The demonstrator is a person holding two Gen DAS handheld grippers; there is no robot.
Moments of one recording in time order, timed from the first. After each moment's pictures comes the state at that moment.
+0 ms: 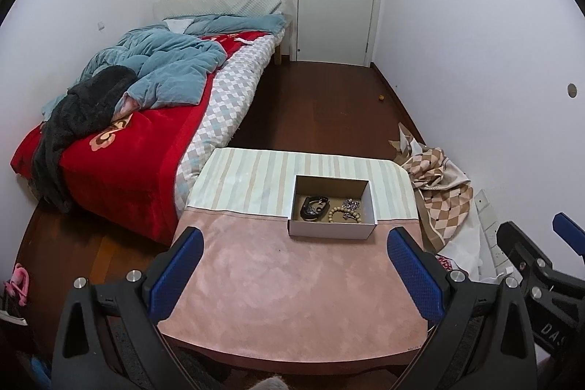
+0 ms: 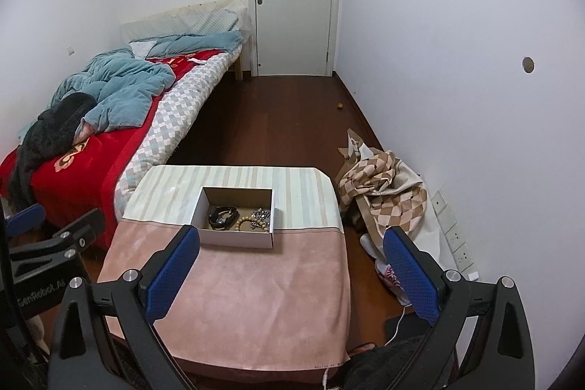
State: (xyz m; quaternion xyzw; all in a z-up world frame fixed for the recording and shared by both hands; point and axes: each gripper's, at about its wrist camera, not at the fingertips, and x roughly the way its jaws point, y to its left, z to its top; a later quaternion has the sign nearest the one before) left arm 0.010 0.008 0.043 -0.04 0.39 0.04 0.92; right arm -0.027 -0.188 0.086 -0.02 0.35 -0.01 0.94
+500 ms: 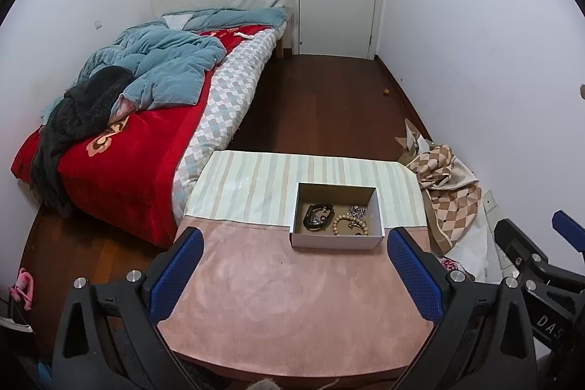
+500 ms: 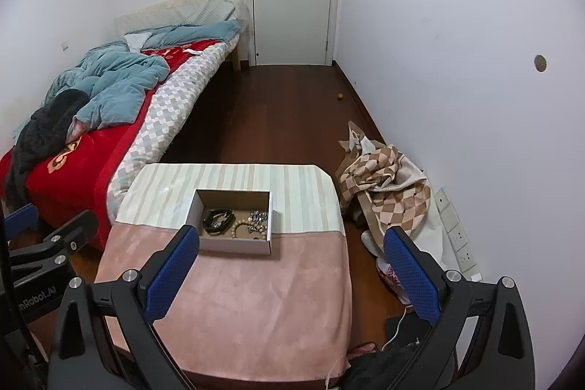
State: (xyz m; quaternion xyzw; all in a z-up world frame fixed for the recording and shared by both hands) left arm 0.058 0.007 0.038 -0.03 0.40 0.05 0.91; right arm 0.029 -0.189 0.078 -0.02 0.37 -0.01 0.93
